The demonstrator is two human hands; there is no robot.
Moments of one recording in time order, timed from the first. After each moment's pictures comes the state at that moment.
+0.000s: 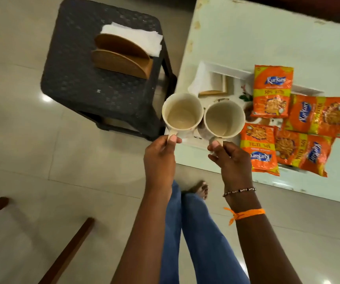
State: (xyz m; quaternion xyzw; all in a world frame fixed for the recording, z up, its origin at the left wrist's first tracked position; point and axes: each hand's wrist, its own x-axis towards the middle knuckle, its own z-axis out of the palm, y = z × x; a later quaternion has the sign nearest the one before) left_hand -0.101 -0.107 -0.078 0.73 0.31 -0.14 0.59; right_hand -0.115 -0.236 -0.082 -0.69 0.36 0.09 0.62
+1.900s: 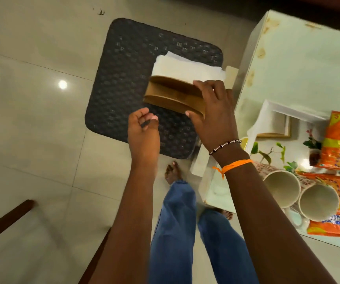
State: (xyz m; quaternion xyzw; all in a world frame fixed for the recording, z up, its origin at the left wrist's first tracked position) left_hand 0.066 0.037 -0.113 0.69 0.41 -0.07 0.59; right_hand 0.100 -0.090 -0.108 -0.95 0.01 0.11 0.31
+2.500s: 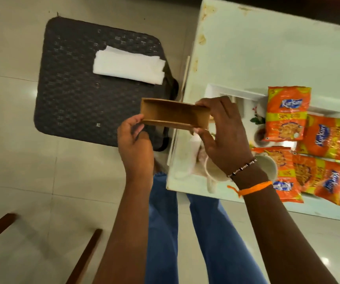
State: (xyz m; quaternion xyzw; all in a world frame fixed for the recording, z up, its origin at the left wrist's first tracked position) left_hand 0.023 -0.065 -0.089 0.73 0.36 -0.07 0.57; right_hand 0.029 -0.219 -0.075 -0.94 0.01 0.10 0.33
